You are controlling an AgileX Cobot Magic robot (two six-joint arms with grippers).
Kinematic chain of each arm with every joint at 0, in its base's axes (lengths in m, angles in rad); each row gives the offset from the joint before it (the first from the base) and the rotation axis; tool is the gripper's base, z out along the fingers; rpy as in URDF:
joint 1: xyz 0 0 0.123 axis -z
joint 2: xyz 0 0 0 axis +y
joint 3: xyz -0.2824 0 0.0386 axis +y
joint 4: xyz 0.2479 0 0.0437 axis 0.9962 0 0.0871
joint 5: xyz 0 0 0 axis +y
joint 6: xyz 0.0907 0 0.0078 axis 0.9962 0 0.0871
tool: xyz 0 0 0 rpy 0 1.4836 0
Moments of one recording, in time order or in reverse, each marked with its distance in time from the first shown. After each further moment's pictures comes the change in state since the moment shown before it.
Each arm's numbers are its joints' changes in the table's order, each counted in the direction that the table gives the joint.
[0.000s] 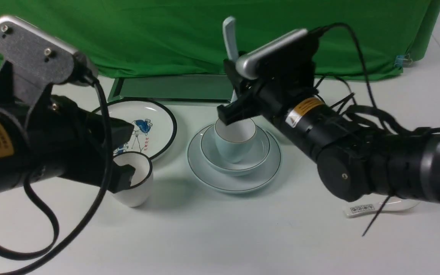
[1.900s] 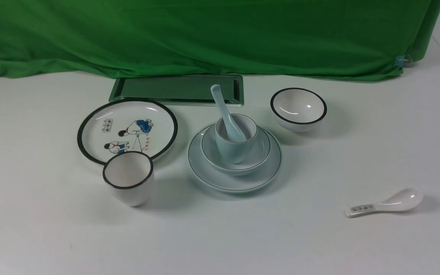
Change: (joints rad) right arm 0.038 -1.283 0.479 0.015 0.641 -0.060; left arm 0.000 -0.883 0.251 0.021 0.331 -0.227
